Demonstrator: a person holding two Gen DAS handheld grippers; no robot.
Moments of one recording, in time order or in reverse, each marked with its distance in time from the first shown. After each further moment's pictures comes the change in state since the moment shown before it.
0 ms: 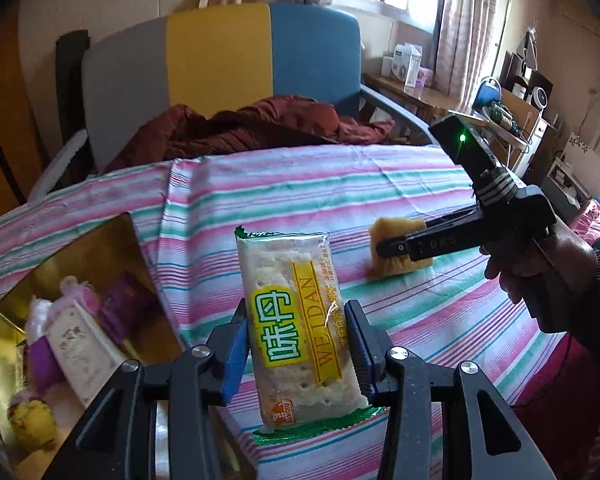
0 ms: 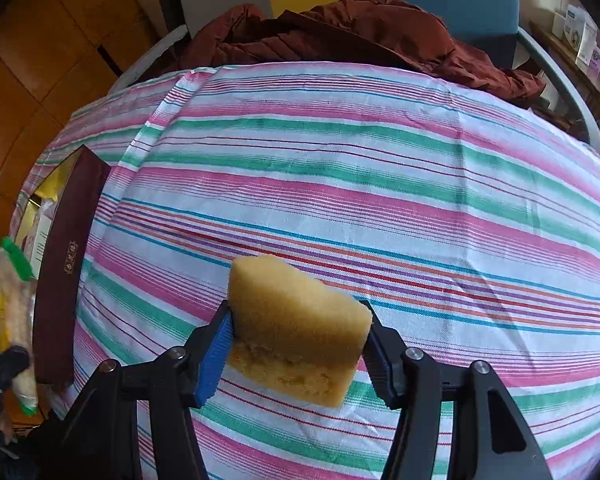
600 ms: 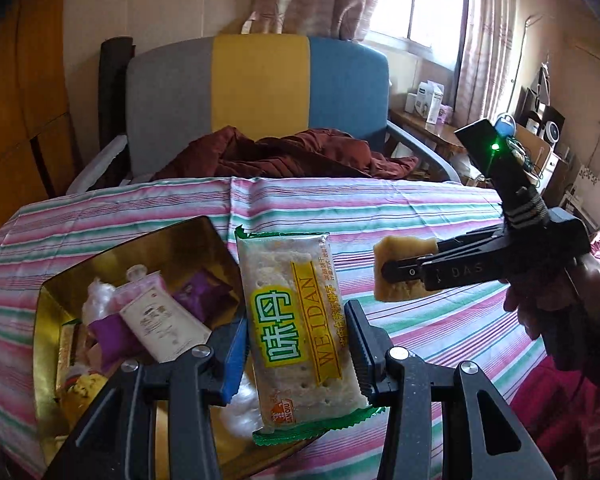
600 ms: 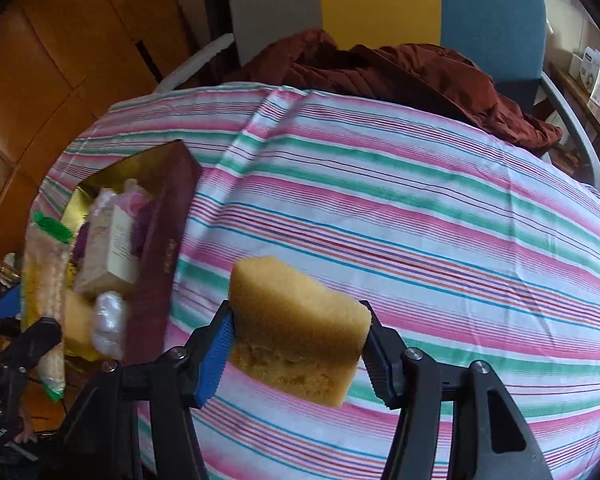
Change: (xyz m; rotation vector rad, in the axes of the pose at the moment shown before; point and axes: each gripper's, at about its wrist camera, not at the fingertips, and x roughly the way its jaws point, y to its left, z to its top) left arm -0.065 0.054 -0.024 -0.077 -0.101 0.044; right arm -0.046 0.113 -0.007 -0.064 -0.073 0.029
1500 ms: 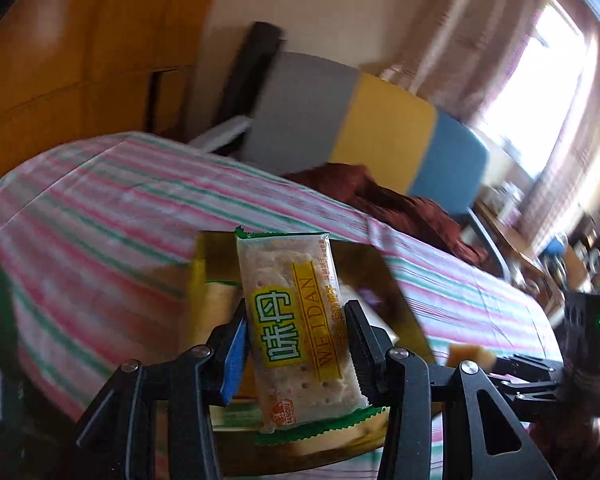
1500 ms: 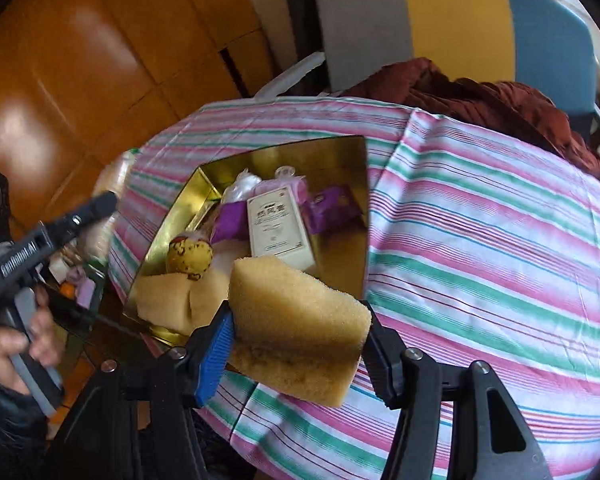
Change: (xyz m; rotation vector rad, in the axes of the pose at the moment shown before) left arm -0.093 0.189 -0.048 -0.423 -0.118 0.130; right arm -0.012 0.148 -0.045 -0.096 -0.104 0.170
